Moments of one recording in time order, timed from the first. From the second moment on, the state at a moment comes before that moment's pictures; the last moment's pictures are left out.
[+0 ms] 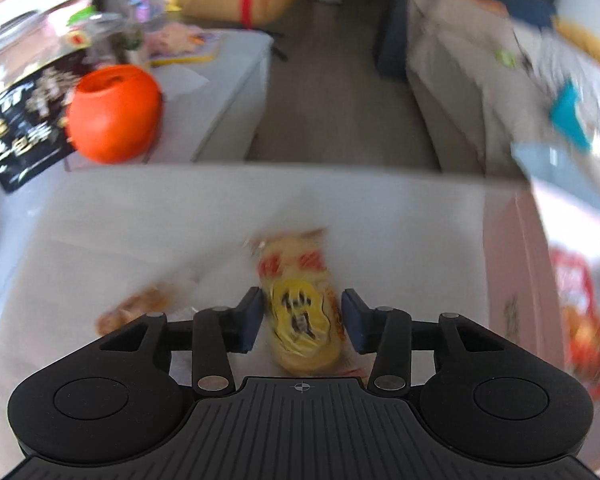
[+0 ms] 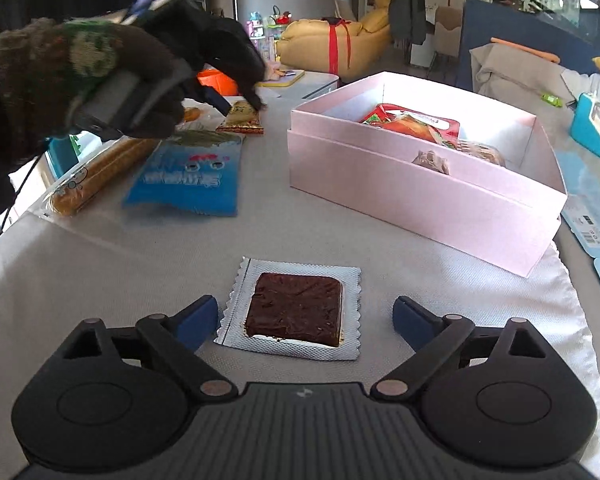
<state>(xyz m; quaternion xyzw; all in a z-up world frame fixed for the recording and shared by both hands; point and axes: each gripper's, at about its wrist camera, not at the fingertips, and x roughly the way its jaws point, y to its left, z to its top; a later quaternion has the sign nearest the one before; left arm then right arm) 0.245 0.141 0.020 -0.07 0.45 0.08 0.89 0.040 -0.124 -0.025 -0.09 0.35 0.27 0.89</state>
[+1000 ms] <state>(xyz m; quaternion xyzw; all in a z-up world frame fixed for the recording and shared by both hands) 0.080 0.124 0.106 -0.09 0.26 0.01 0.96 0.043 -0.119 -0.026 -0.10 0.36 0.29 0.88</state>
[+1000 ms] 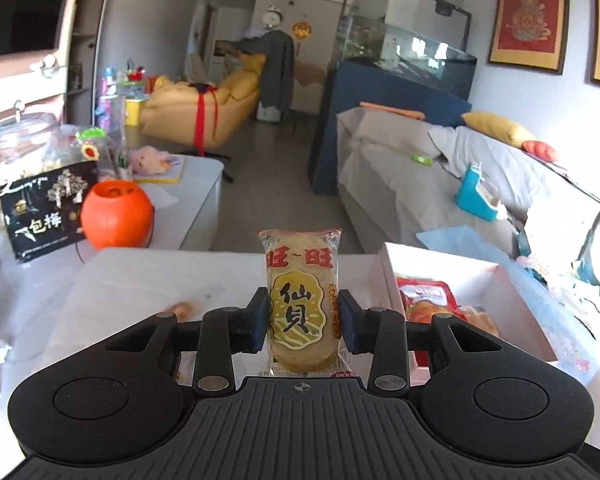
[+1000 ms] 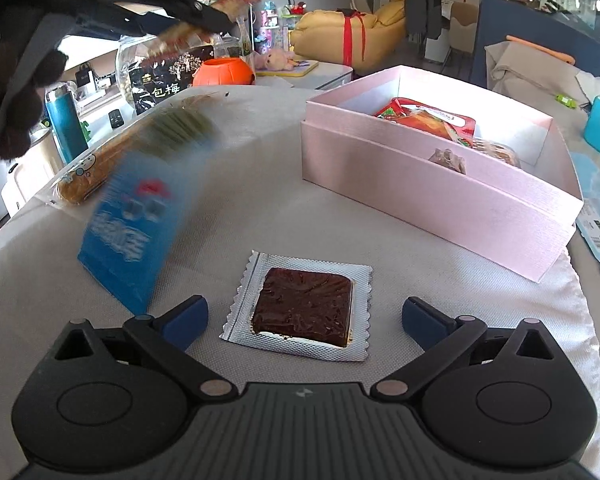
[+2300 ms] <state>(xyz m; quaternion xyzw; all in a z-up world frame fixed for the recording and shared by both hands) 0.029 0.050 0.023 -0.11 0.42 -0.10 0.90 0.032 -0.163 -0.016 -0.16 0.33 0.27 0.89</state>
